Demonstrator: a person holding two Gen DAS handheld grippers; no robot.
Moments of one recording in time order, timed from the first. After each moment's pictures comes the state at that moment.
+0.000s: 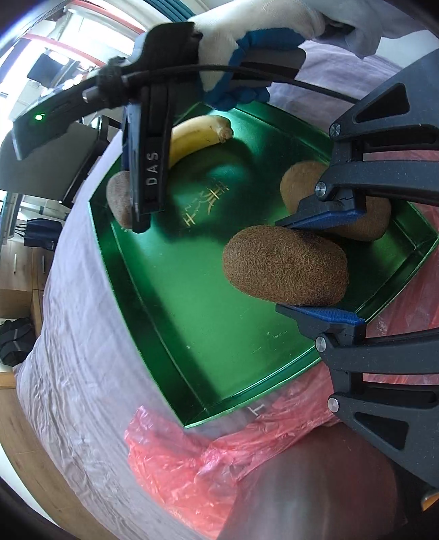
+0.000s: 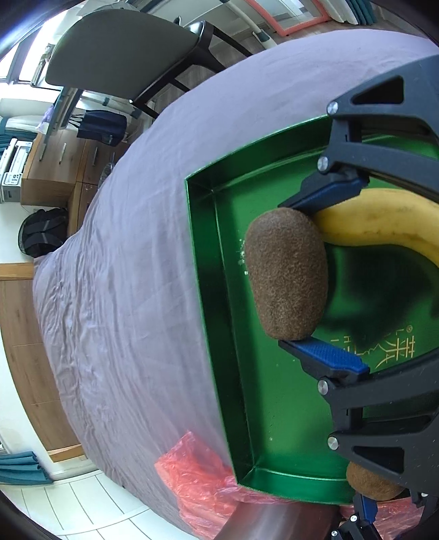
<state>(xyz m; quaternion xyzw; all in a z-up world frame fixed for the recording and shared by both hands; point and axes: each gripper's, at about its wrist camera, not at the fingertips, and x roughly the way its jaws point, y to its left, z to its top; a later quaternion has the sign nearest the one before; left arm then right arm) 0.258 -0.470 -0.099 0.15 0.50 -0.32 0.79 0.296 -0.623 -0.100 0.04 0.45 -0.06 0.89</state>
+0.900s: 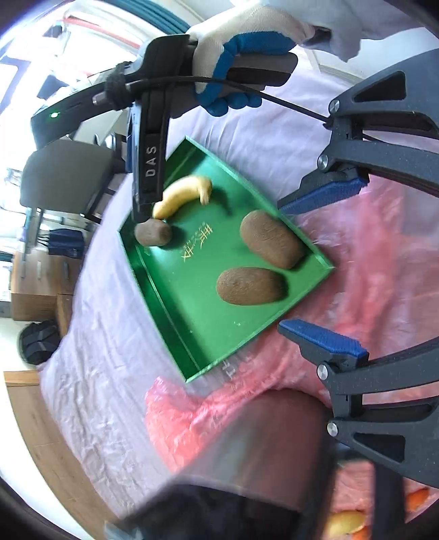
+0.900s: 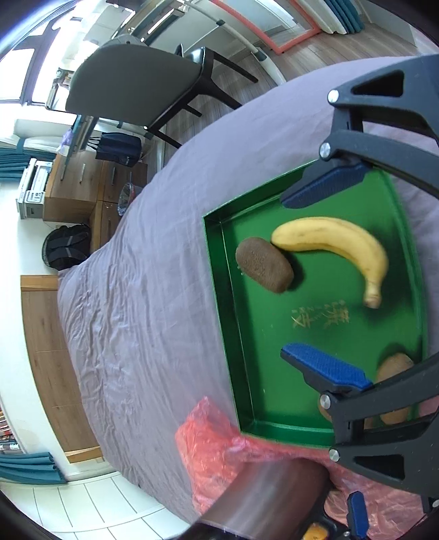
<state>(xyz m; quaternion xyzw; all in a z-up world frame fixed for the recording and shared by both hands) 0.164 -0.401 -0.013 0.14 0.44 -0.34 0.82 0.216 -0.595 -0.021 0.04 0.41 -0.10 0.91</state>
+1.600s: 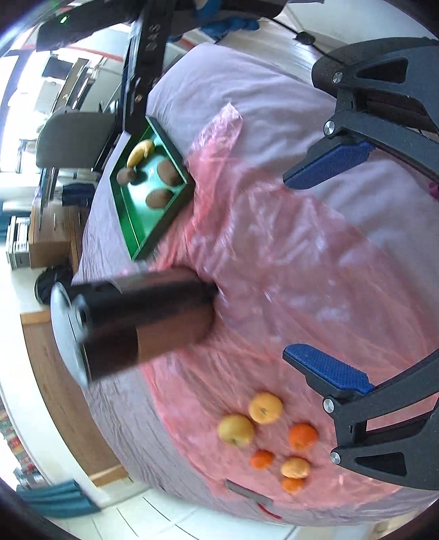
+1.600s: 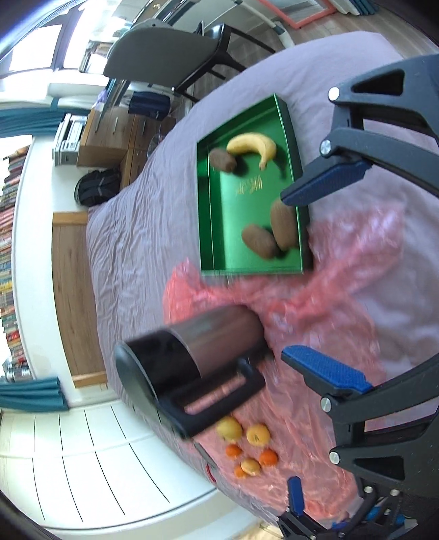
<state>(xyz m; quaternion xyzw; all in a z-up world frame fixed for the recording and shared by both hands) 0.049 -0.214 -0.004 0.15 0.42 -0.22 0.87 0.048 -0.419 0.031 0.02 0.36 0.02 0.93</state>
